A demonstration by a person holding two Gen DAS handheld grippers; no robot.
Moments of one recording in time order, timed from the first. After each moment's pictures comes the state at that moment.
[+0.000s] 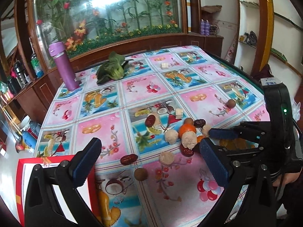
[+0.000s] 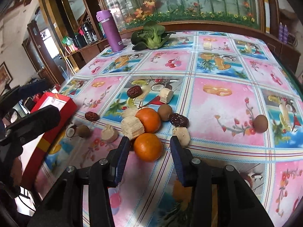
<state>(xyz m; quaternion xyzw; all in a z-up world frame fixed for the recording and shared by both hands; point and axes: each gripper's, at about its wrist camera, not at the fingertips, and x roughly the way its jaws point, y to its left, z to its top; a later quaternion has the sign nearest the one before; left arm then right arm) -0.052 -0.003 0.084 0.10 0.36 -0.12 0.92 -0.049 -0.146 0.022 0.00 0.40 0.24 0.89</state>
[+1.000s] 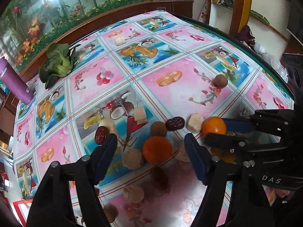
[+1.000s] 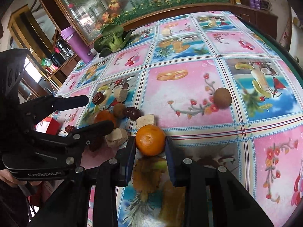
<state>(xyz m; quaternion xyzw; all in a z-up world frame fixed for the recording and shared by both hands) 0.022 -0.079 0.041 0.18 0.45 -0.22 0.85 -0.041 -0.207 0.013 0.11 0.44 0.17 0.87</state>
